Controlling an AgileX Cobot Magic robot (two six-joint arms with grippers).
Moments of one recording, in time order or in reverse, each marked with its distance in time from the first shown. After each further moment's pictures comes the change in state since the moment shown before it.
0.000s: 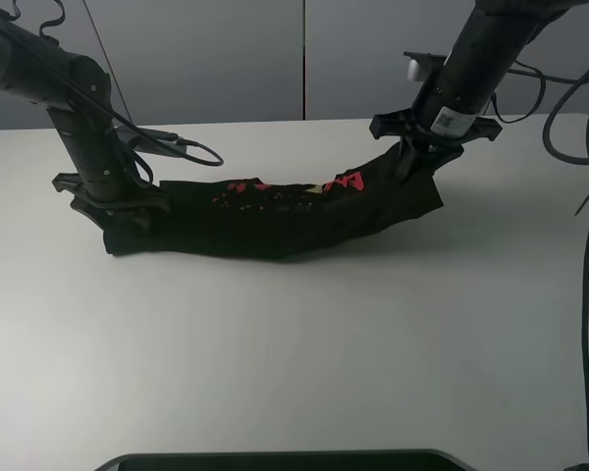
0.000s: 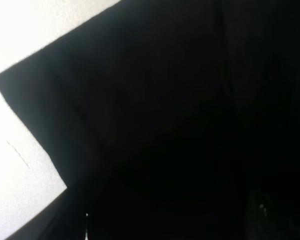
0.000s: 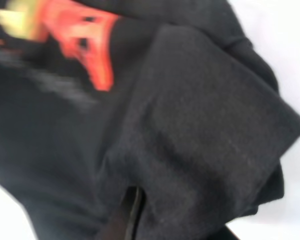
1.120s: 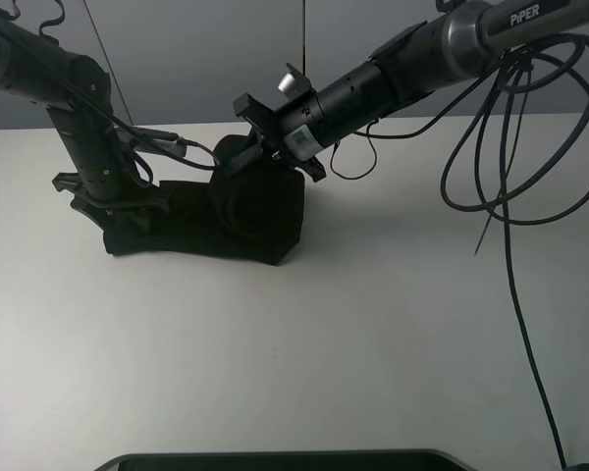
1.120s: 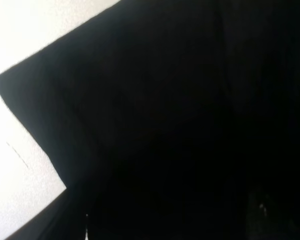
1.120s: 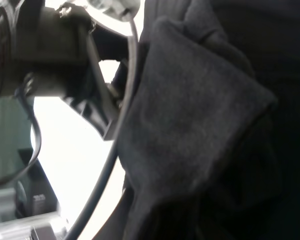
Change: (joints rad) left arm 0.000 0.001 0.000 0.000 0.002 0.010; right arm 0.179 0.279 -0.069 0.985 -0.079 -0.548
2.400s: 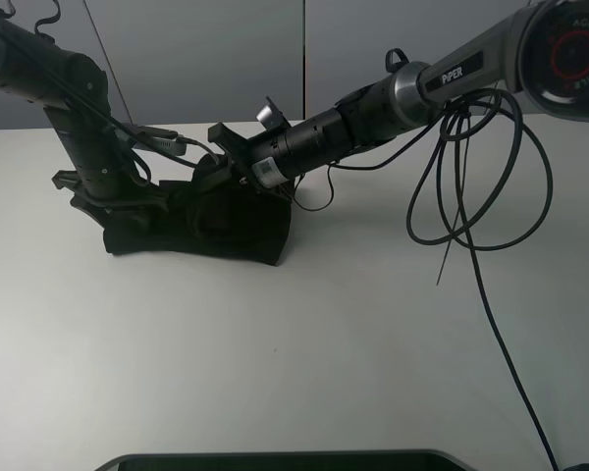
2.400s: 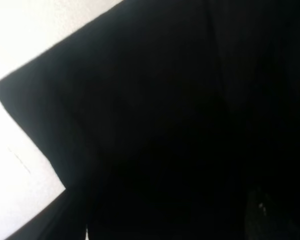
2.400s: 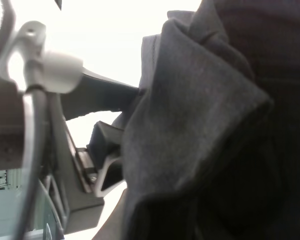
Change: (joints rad) left arm 0.002 -0.032 0.007 -0.009 -0.024 0.023; right arm 0.070 0.144 -0.043 0.244 -0.082 -0.140
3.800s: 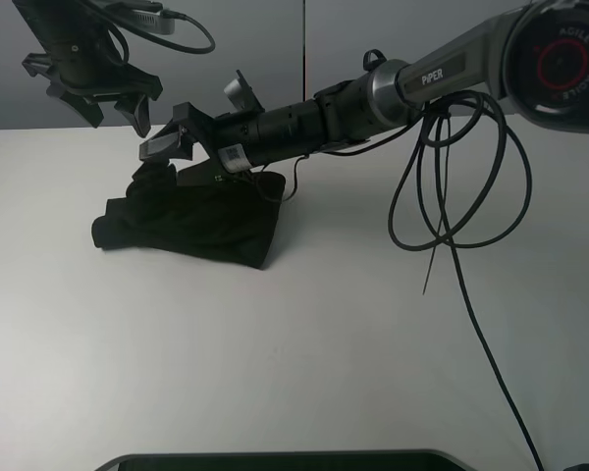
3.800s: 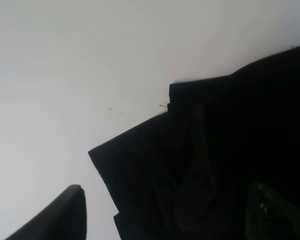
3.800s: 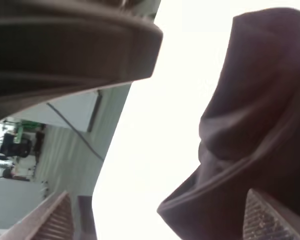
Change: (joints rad) left arm 0.000 -0.109 -0.337 0.002 0.257 0.068; right arm 0.057 -0.006 -0.037 0.197 0.043 -0.248
